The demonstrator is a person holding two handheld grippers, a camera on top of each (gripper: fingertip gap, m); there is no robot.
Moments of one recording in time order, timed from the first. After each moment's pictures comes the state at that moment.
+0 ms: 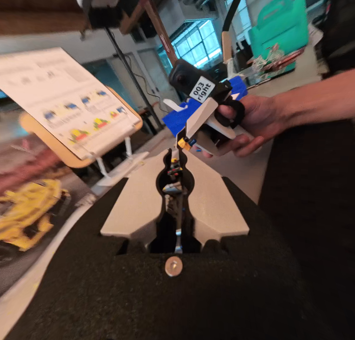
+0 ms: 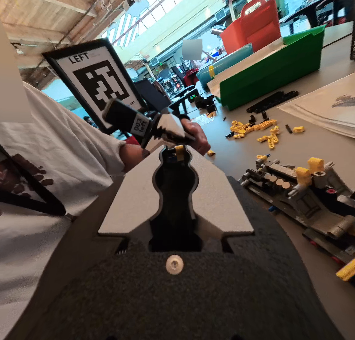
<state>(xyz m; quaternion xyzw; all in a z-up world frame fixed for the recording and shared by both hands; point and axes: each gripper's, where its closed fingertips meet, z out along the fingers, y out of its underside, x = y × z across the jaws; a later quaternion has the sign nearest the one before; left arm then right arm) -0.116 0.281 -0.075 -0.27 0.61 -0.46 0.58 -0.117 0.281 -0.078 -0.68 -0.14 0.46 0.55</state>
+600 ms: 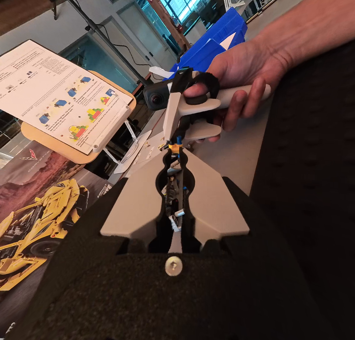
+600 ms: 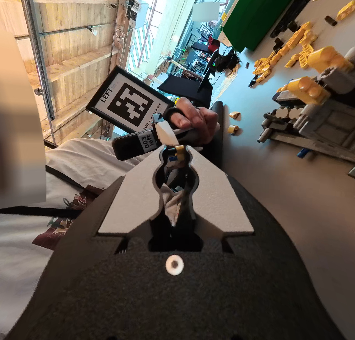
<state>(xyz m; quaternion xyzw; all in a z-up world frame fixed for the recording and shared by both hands) -0.109 0.271 -0.111 -0.25 0.69 -0.32 0.60 -0.114 0.282 -0.109 -0.68 0.00 0.64 0.36</state>
